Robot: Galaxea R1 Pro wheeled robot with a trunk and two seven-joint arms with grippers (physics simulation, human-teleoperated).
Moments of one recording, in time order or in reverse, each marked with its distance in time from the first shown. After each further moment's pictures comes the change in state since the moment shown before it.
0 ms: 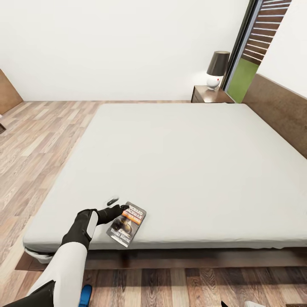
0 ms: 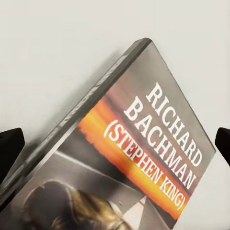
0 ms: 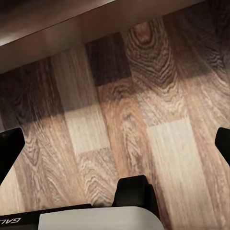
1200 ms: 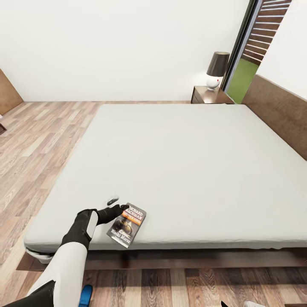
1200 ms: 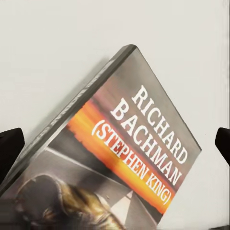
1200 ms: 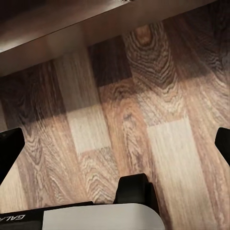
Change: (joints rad) left arm 0.000 0.000 0.000 0.000 0.009 0.000 0.000; right arm 0.000 0.000 0.000 0.000 0.000 0.000 0.000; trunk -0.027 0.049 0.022
